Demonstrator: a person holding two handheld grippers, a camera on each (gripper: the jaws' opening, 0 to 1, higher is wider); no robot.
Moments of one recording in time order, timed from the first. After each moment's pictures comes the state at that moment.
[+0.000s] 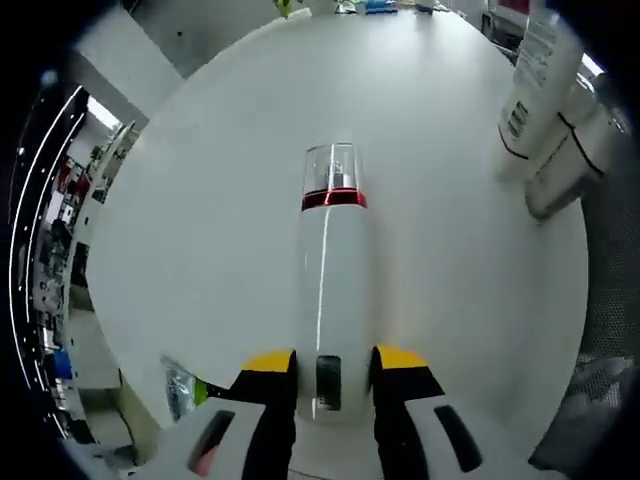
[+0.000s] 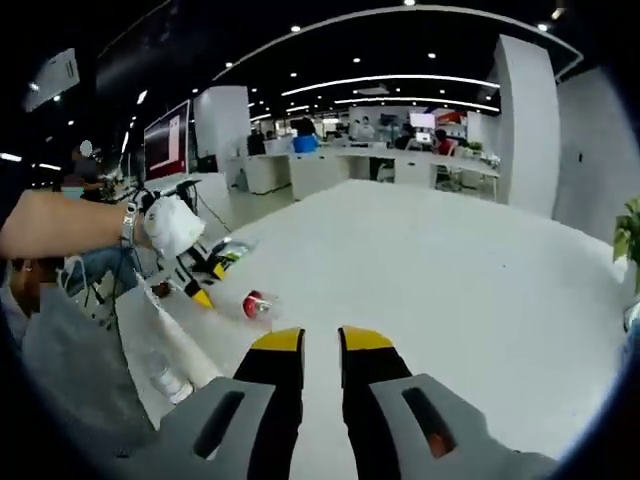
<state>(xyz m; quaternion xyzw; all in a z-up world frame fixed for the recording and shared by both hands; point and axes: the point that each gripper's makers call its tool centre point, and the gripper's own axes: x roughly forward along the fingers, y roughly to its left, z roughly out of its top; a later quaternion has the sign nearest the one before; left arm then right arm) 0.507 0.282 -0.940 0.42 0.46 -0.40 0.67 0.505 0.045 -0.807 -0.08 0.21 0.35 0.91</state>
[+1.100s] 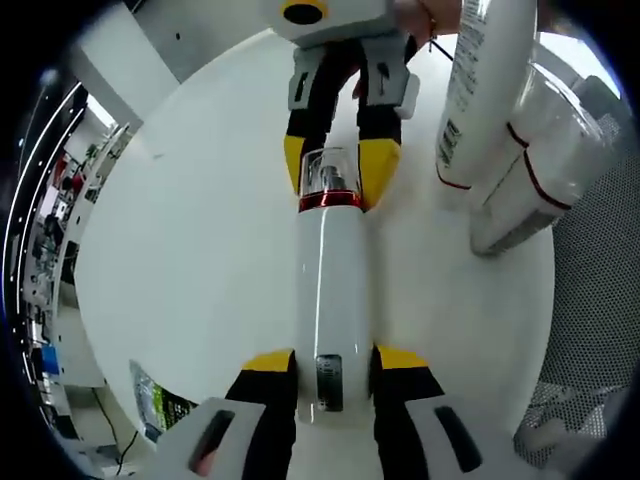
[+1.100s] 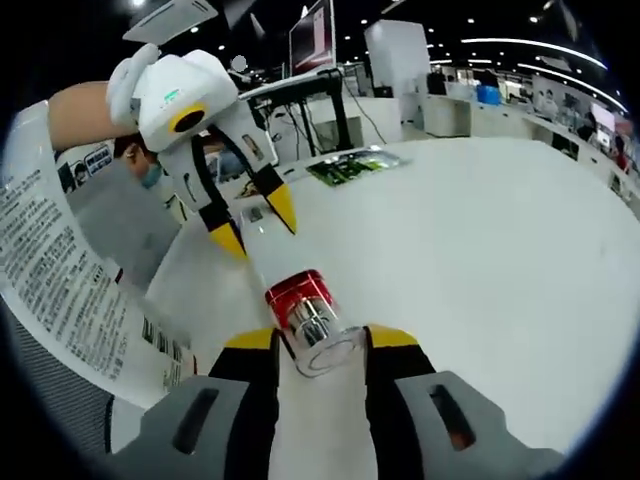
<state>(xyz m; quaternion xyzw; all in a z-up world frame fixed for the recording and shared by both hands) 0.462 0.242 -0.941 0.38 0.45 -0.41 0.69 0.496 0.150 -0.938 -0.19 0.27 0.65 0.69</state>
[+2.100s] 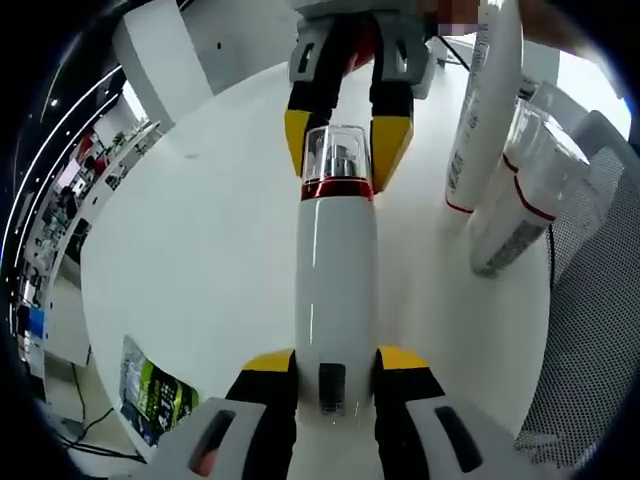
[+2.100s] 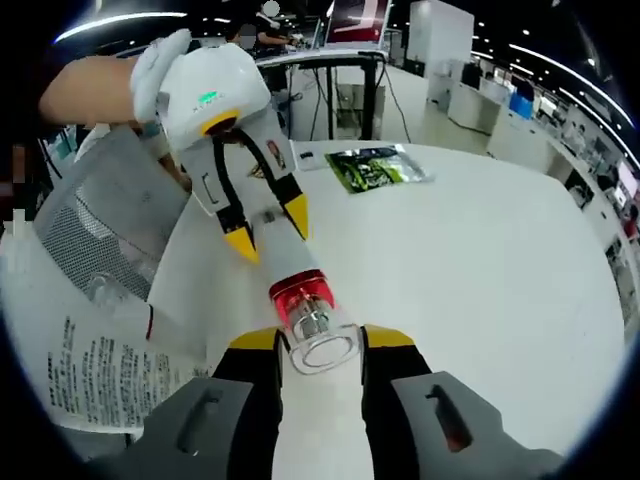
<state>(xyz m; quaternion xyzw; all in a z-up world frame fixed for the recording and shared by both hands) 0.460 0.251 -0.933 0.29 0.41 -0.40 0.77 0.493 0.170 -0.872 -0.30 0.29 0.65 0.64</state>
